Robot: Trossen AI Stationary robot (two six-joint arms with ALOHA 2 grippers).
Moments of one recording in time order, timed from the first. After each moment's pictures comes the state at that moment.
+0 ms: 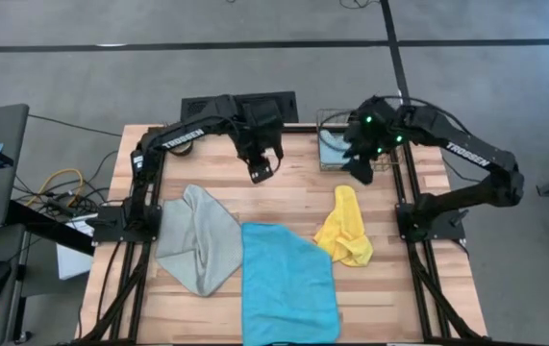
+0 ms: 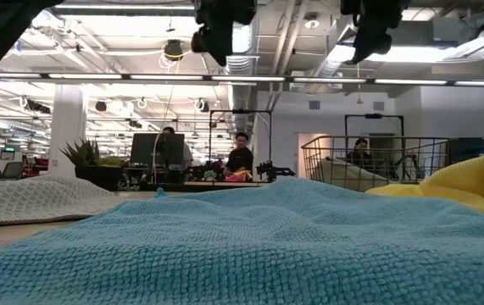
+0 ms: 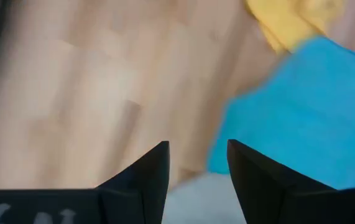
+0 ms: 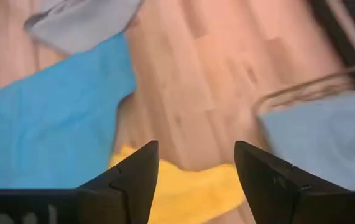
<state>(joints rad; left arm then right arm) 0.29 2.01 2.30 -1.57 0.16 -0.08 -0.47 1.23 1.37 -1.17 -0.29 -0.12</state>
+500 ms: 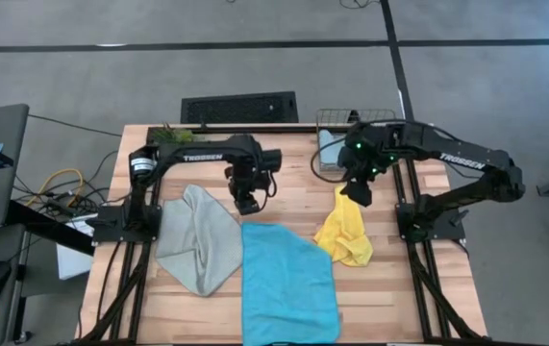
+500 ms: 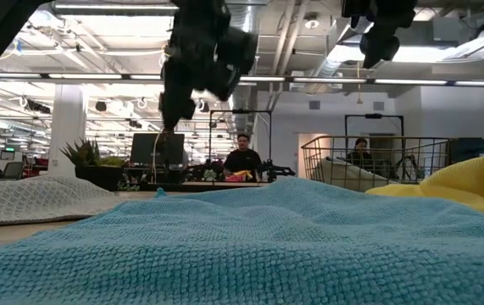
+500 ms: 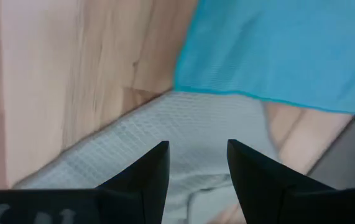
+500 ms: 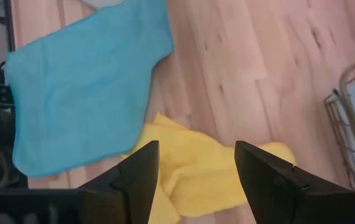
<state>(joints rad) 0.25 1.99 1.70 -1.44 0.36 -0.04 -0.28 1.24 1.28 -1.17 -0.29 -0.01</state>
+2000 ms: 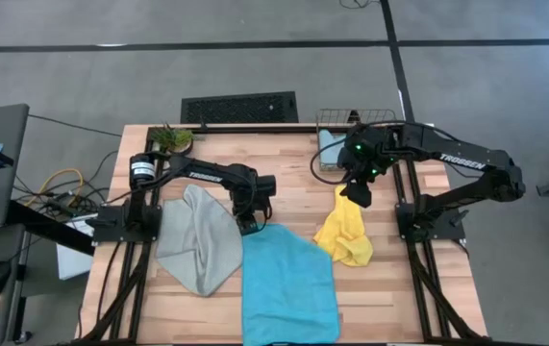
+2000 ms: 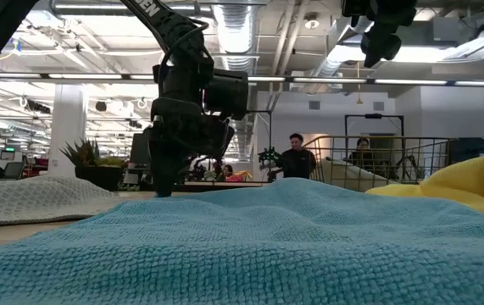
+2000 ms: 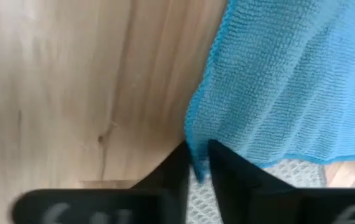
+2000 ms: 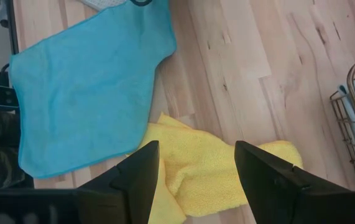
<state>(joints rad) 0.17 2.00 1.28 -0.86 0.38 -0.09 -0.26 1.24 1.28 -1.17 -0.29 0.03</state>
